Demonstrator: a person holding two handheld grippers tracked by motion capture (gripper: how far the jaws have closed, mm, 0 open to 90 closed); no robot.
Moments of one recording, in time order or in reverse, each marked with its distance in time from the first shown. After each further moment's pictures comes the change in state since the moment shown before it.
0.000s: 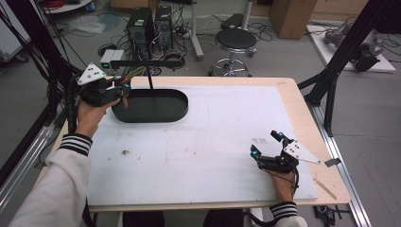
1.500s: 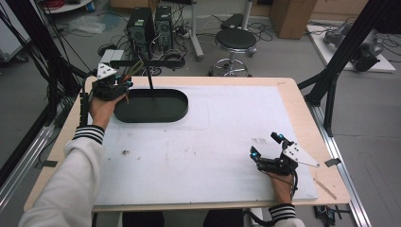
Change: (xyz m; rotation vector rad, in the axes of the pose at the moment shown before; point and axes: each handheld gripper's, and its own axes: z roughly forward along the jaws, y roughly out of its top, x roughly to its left) left arm 0.017 -0.025 0.050 0.109 0.193 -0.027; right arm 0.003 -0.007 -0.002 -0.008 -0.015 0.000
